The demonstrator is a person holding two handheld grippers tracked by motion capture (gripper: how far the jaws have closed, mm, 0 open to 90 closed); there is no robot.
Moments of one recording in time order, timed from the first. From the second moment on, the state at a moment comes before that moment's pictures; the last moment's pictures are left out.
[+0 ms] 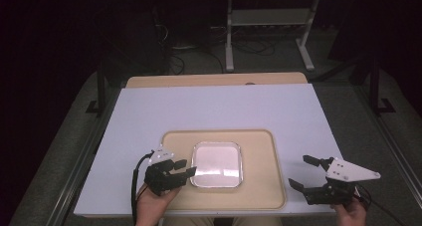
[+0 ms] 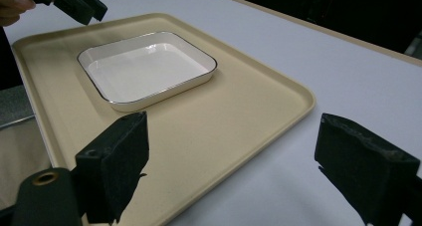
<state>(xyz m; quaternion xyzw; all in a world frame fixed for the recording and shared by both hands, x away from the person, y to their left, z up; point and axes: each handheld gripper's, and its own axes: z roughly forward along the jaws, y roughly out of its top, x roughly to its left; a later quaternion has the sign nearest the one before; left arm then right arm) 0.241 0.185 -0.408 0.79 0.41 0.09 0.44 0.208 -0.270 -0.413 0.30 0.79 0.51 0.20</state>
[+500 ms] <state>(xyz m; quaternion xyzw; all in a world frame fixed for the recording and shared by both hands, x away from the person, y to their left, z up) 0.239 0.201 -0.399 0.80 0.37 0.11 0.46 0.208 -0.272 -0.413 0.30 0.78 0.50 0.20</state>
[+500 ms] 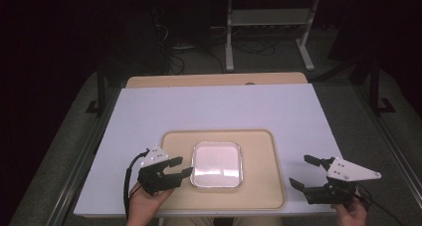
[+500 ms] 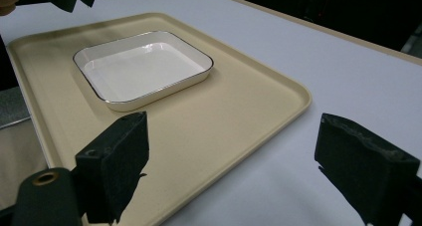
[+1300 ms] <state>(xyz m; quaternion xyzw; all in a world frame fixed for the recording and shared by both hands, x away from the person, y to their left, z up) 0.236 0.238 -0.405 0.79 0.36 0.14 0.47 0.208 -0.271 -0.414 0.30 0.79 0.50 0.20</state>
